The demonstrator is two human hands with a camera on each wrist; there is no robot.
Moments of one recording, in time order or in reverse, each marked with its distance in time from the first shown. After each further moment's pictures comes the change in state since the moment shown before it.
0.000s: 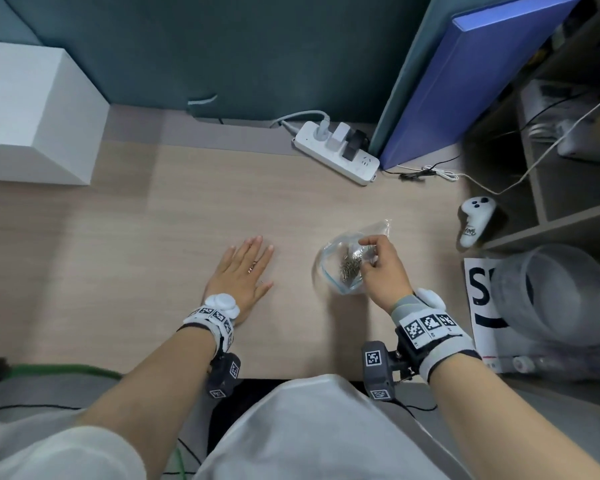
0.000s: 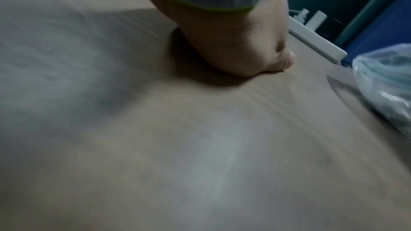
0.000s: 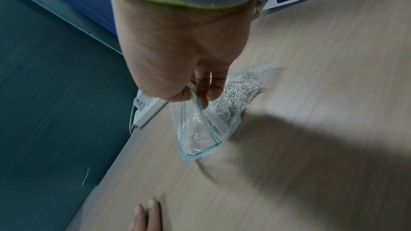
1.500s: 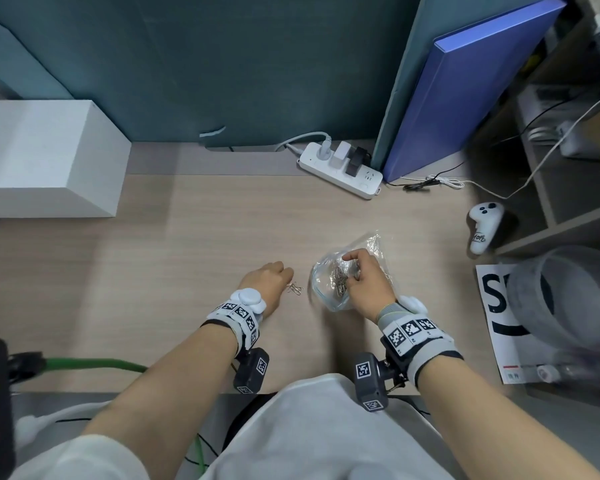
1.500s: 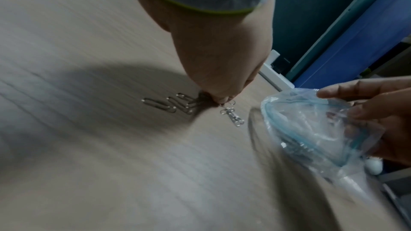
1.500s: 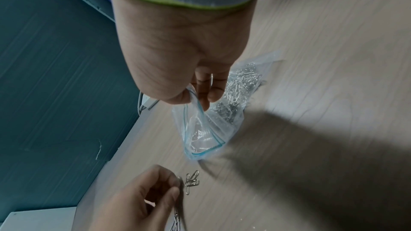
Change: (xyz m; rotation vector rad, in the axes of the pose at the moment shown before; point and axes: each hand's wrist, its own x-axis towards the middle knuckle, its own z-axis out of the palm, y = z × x) left_hand 0.046 0.014 -0.036 -0.133 -0.113 0.037; right_hand -0.001 -0.021 0.029 -0.006 -0.106 -0.012
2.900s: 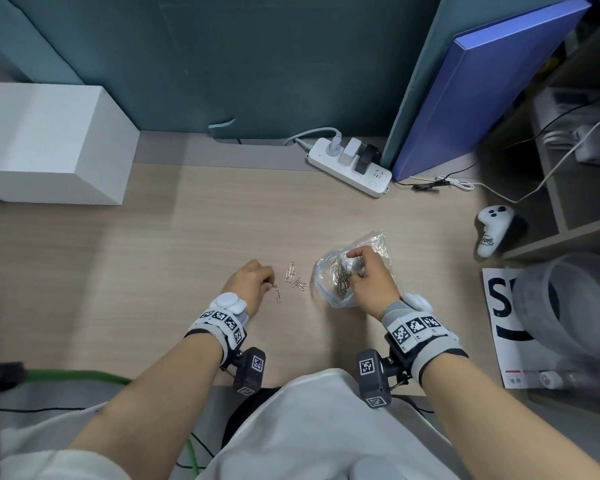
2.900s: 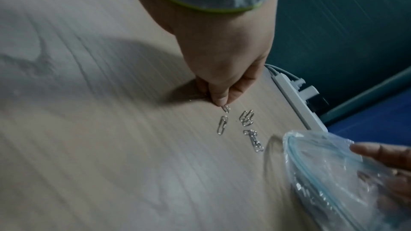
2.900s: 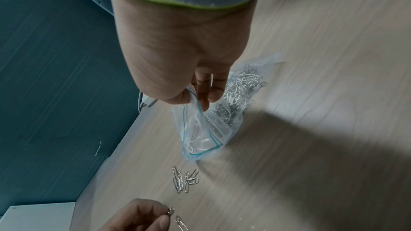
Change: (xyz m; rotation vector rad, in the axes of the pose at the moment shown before) left_hand -0.034 -0.025 0.006 -0.350 0.142 -0.243; right_hand 0.007 0.006 0.005 0.003 -0.020 -0.015
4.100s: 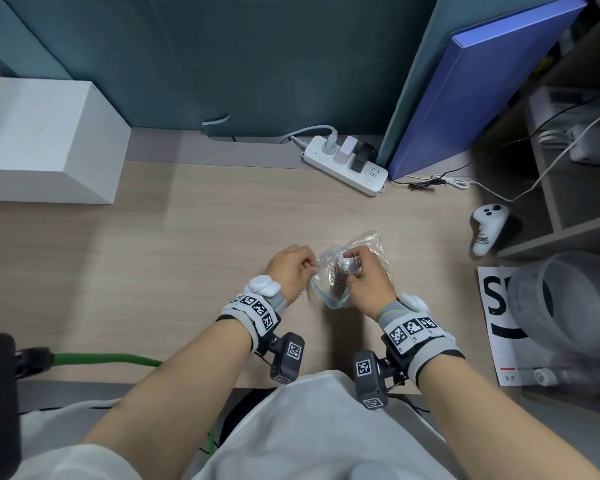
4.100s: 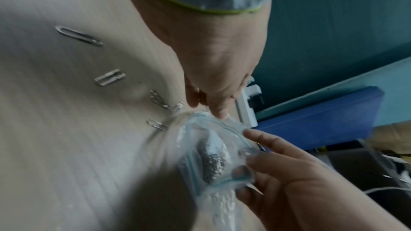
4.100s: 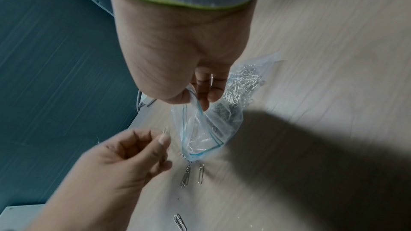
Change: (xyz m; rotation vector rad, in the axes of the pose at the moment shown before) left_hand 0.032 0.088 0.005 -0.312 0.025 0.076; right_hand -0.003 -0.001 0.001 -0.023 0.015 -0.017
